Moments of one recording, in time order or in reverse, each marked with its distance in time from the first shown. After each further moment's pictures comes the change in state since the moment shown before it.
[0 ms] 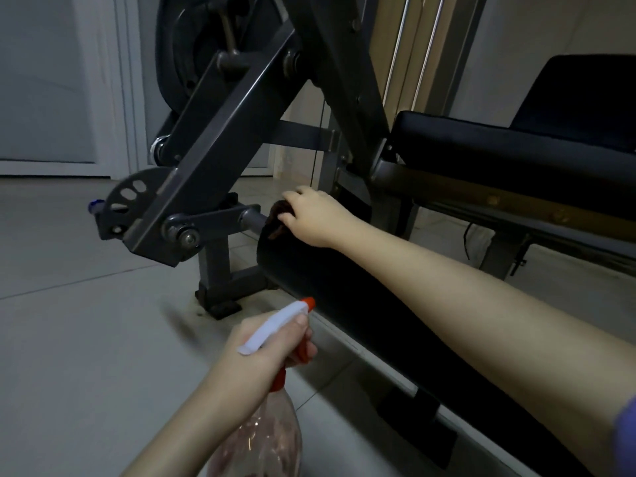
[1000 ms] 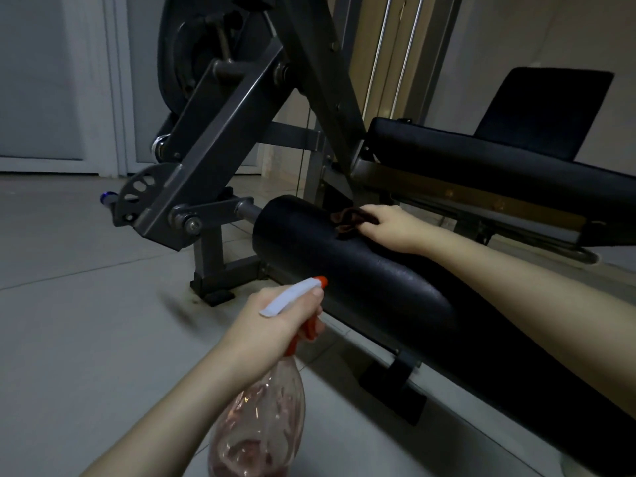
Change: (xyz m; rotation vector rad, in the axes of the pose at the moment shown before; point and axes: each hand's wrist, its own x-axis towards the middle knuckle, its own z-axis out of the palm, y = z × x) left_hand -0.068 0.050 0.024 0.316 -0.134 0.087; right_hand -0.115 0.081 -0.034 0.268 -0.058 0.220
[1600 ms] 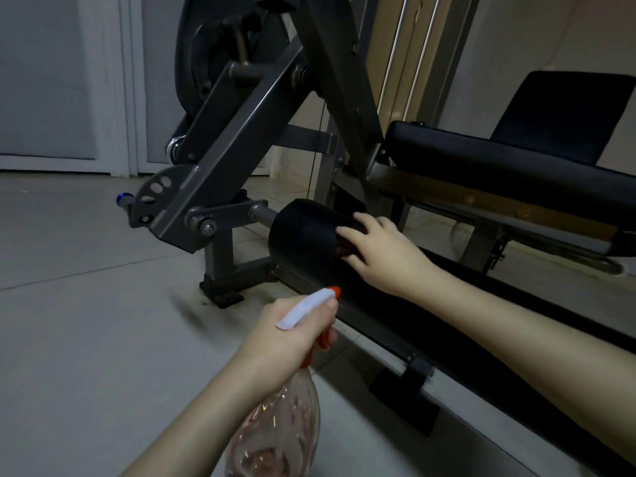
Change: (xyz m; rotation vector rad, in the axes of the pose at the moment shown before) left_hand -0.004 -0.008 -0.009 -0.017 -0.017 0.048; right_hand -0.031 -0.052 0.035 -0.440 0.158 -0.164
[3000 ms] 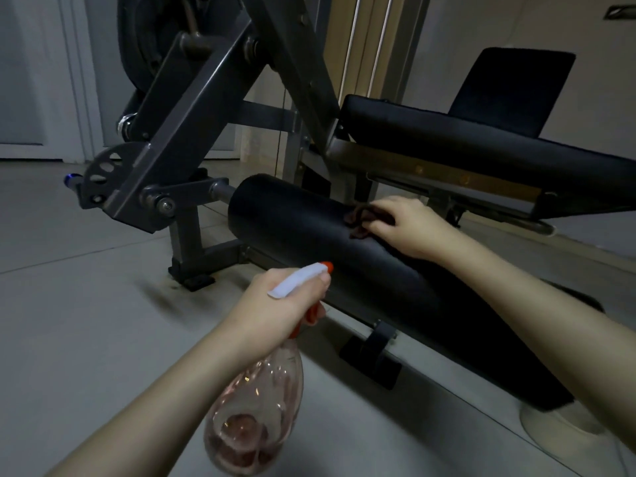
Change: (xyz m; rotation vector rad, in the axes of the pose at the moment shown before) left_hand -0.016 0.025 0.034 0.133 -0.108 0.021; right_hand -0.057 0.070 -0.027 0.220 -0.015 0.192
